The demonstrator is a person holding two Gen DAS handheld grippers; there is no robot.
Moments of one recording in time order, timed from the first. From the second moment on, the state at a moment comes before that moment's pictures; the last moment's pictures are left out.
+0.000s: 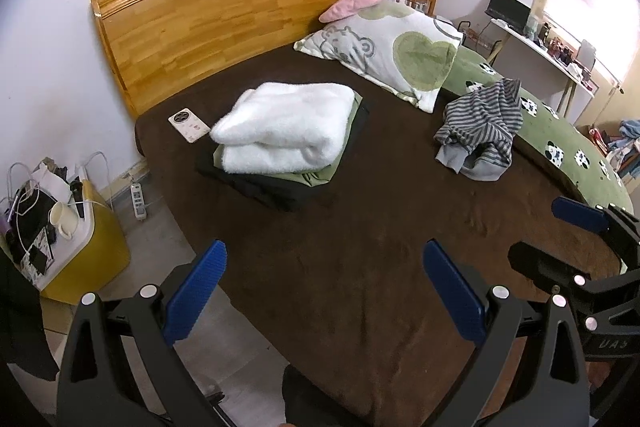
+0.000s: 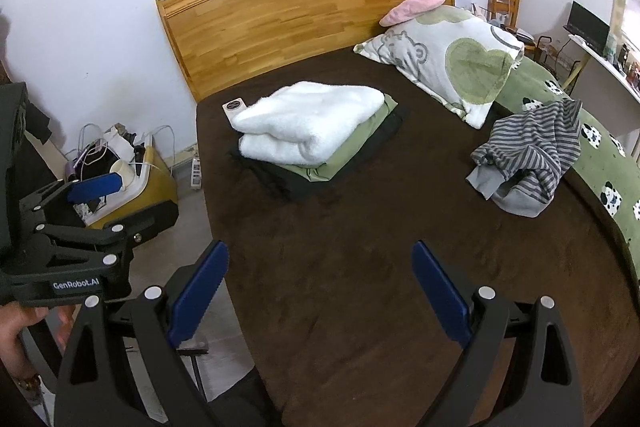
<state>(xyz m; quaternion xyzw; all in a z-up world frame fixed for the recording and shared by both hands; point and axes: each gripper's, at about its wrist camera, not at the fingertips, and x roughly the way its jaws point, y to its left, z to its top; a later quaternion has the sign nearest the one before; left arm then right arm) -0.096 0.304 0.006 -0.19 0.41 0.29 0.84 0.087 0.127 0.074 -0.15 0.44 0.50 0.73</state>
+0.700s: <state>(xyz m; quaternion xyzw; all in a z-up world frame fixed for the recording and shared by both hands) -0.107 0.313 0.009 -0.17 0.41 0.34 0.83 0.090 0.128 0.071 -0.16 0.44 0.50 0.73</state>
